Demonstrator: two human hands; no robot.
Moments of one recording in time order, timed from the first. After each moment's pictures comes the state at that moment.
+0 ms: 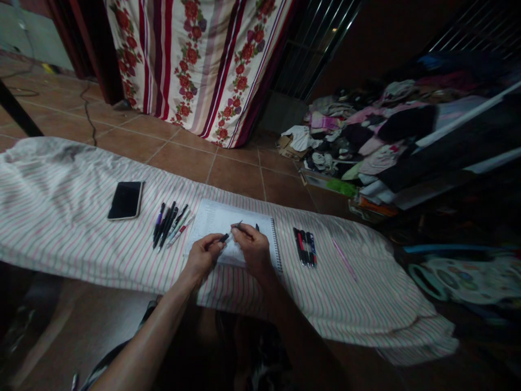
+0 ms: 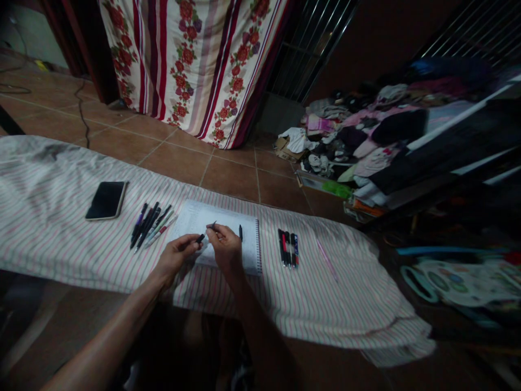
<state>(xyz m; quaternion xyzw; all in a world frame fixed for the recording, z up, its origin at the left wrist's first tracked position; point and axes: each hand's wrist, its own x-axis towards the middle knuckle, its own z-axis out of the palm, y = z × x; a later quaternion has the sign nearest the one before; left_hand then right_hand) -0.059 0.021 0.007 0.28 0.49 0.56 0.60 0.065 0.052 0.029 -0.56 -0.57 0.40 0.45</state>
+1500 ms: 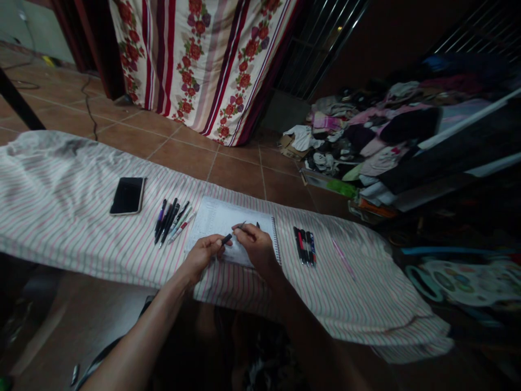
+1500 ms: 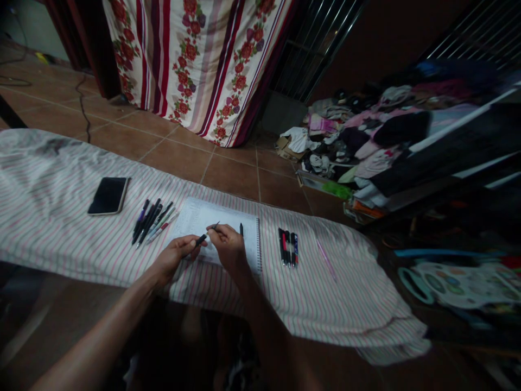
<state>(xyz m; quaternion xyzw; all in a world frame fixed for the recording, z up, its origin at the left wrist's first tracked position) -0.073 0.017 0.008 0.40 0.40 0.51 0.65 0.070 0.046 0.045 -0.54 -0.64 0.38 0.39</state>
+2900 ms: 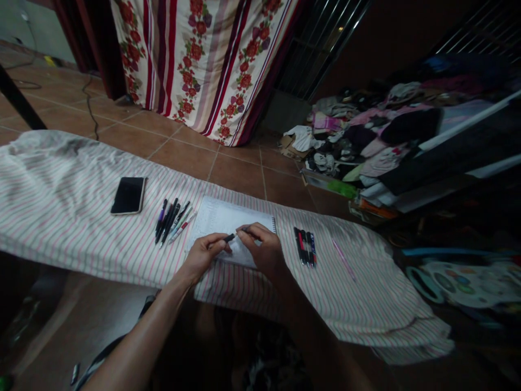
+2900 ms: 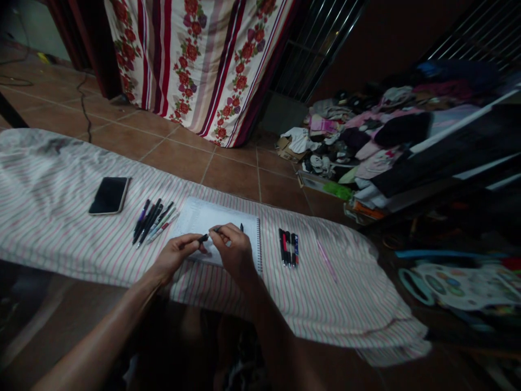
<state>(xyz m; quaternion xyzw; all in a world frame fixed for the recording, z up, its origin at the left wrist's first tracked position) -0.072 0.017 0.009 0.43 0.41 0.53 0.60 0.077 0.039 0.064 -0.46 -0.76 0.24 0.39</state>
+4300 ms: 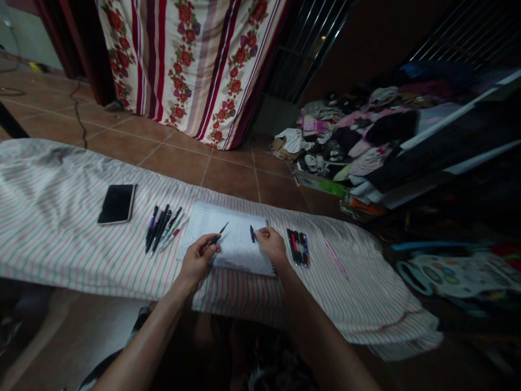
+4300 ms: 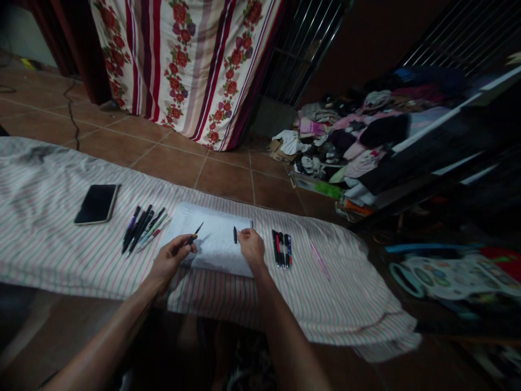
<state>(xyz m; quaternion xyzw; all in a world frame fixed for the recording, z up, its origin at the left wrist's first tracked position) -0.059 0.018 0.004 0.35 0.46 0.59 0.56 0.153 0.097 -0.004 -0.76 -0.58 0.17 0.24</state>
